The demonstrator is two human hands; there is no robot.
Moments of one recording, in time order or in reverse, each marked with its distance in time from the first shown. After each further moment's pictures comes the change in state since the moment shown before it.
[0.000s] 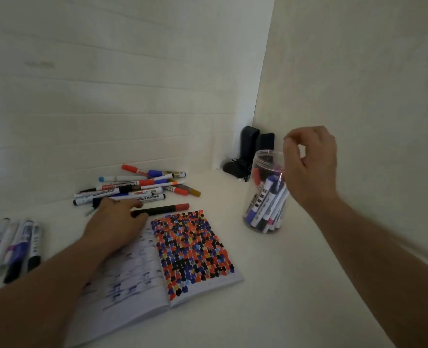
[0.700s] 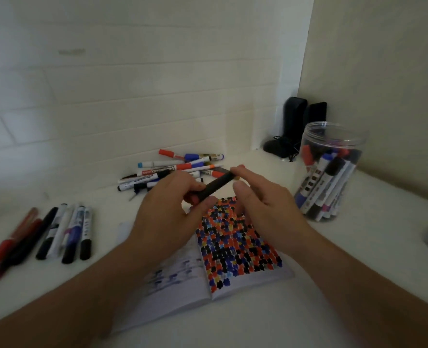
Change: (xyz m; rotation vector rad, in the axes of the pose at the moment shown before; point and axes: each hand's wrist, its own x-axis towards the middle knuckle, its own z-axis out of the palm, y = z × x) left_hand -0.061 0.037 -0.015 -0.238 0.447 0.643; right_hand -0.101 -0.071 0.073 0.521 -0.691 0.249
